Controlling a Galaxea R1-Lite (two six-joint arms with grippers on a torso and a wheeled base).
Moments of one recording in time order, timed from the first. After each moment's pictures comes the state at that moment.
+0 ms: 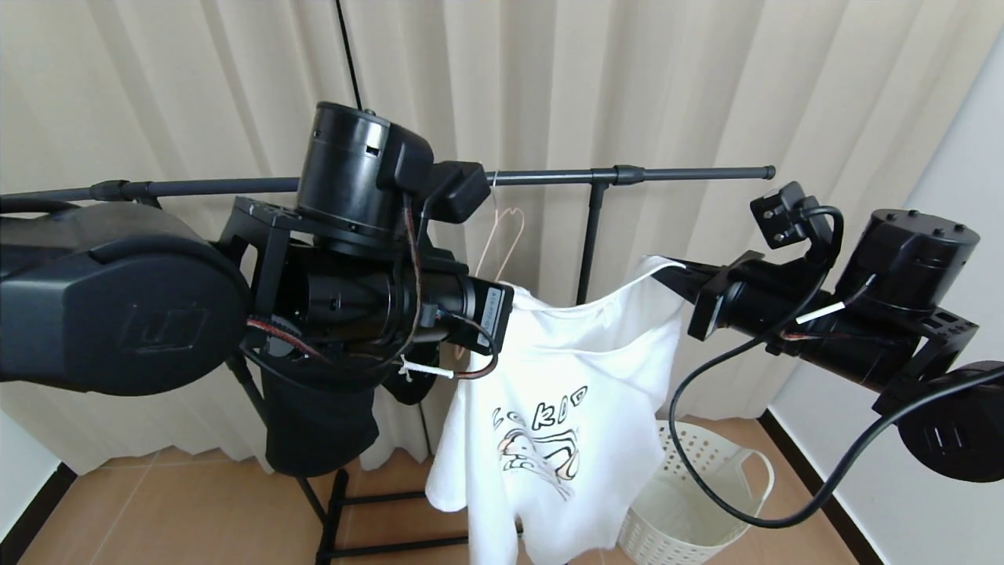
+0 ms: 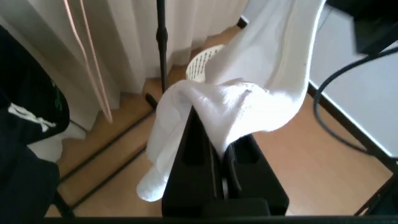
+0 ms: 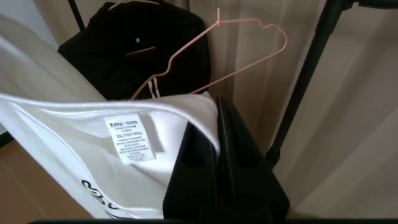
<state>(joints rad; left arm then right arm) -0.71 1.74 -1.31 0.06 0.03 -0.08 0.33 1.76 -0.75 -0.99 0.38 0.03</state>
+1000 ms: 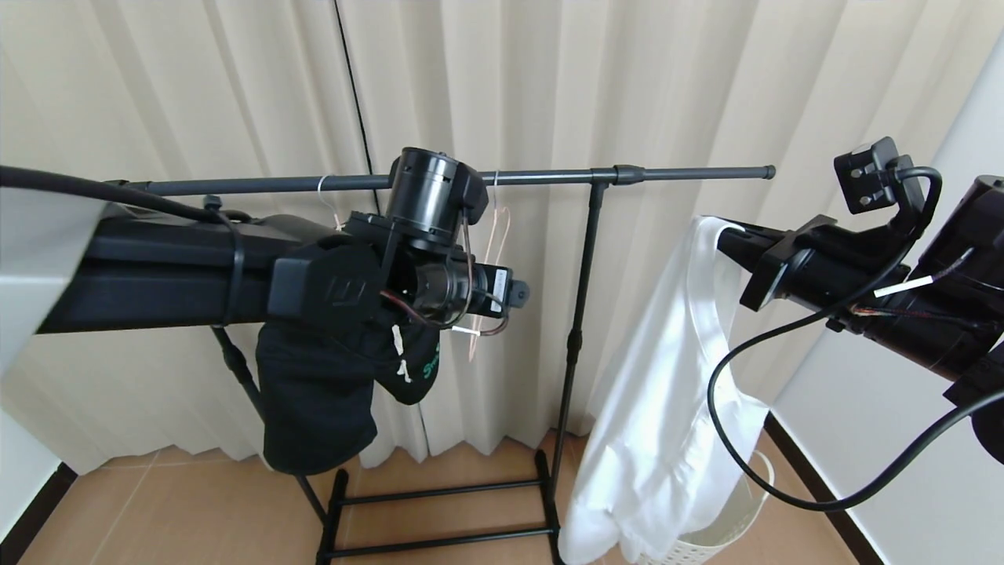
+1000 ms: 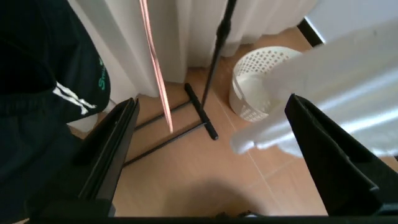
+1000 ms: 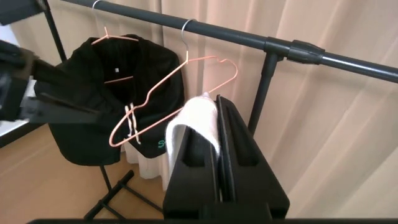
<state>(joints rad) -0.62 2.02 -1.56 0.06 0.21 -0.12 0.26 1.64 -0.74 -0.99 0.37 0.00</state>
